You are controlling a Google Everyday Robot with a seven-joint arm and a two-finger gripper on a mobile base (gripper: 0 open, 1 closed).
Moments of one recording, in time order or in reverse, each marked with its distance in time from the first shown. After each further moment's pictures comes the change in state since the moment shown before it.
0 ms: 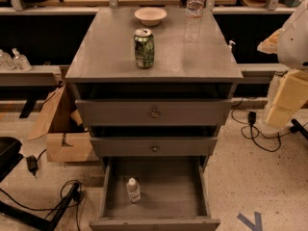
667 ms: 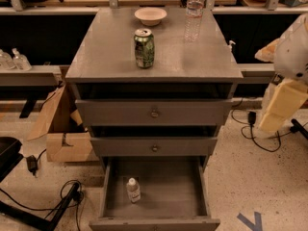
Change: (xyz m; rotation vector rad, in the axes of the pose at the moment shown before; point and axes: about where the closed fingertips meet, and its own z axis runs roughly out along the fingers) arm 0.003 -0.001 0.020 -0.002 -0.045 0.026
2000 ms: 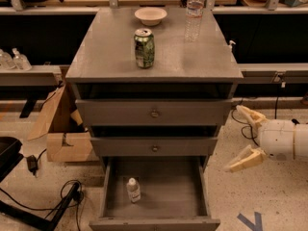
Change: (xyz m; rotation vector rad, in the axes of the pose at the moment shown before) arm 0.042 0.010 0.185 0.080 -0.781 0.096
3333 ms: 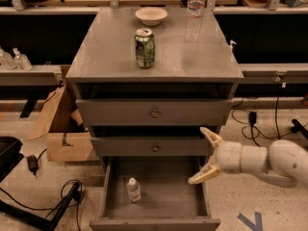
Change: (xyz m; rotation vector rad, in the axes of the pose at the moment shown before) arm 0.078 0.030 0.131 -0.093 -0.126 -0.001
